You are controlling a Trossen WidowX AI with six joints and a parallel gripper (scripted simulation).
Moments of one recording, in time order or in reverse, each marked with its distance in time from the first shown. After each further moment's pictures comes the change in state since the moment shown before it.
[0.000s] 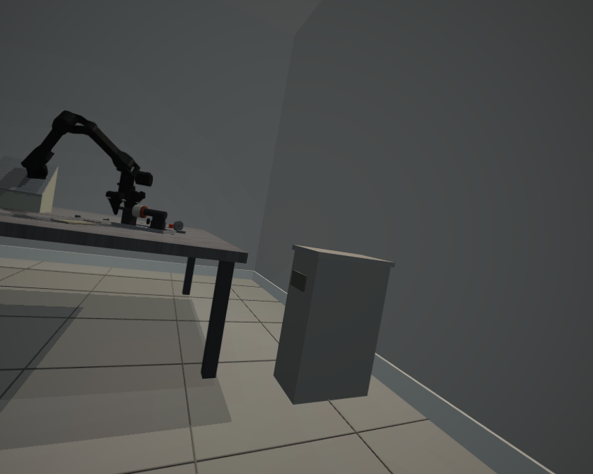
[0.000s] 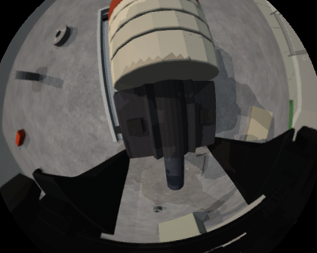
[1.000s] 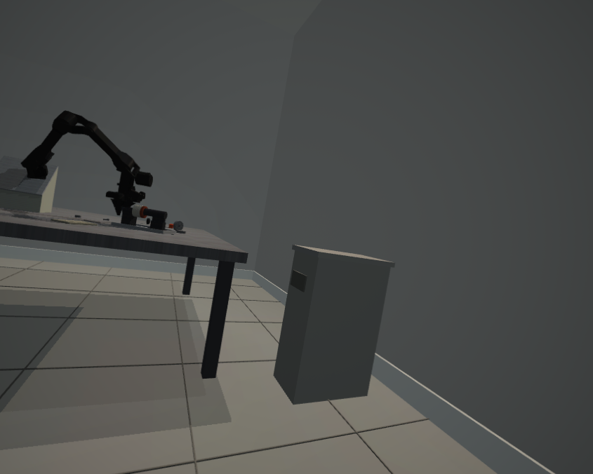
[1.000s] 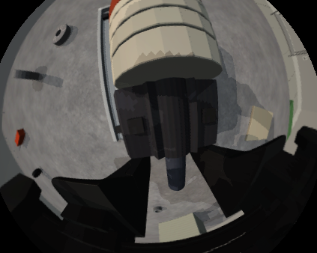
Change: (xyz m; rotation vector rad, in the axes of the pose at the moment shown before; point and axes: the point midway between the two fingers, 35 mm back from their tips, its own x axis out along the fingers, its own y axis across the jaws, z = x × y) arm 0.001 0.001 -0.001 -0.002 0.001 0.000
